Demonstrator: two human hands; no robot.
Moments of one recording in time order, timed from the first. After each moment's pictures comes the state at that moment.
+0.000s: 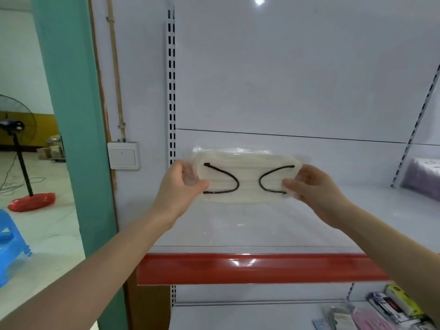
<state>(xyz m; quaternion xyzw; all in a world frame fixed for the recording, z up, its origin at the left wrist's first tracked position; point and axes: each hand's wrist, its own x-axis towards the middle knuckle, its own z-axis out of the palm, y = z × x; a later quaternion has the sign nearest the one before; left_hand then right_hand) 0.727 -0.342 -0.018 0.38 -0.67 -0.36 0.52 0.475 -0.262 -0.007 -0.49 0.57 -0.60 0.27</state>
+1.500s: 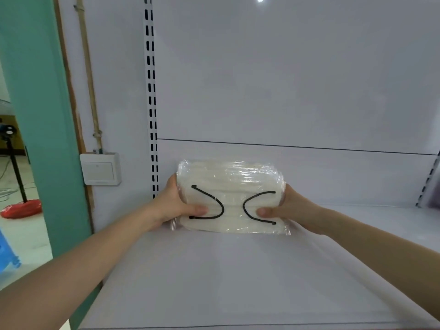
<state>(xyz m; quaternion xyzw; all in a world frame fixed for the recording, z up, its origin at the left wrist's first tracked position) 0.695 -0.468 -0.037 0.38 -0.71 -0.47 0.37 0.427 -0.367 -0.022 -0.64 0.52 -0.42 0.38</state>
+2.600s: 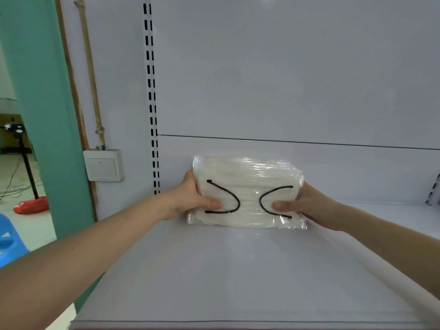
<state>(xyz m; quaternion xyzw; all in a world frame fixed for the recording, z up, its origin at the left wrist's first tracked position) 0.666 -0.477 -0.033 0.35 -0.72 -0.51 0.31 0.400 -0.359 -0.022 -0.65 0.46 -0.43 0.43</state>
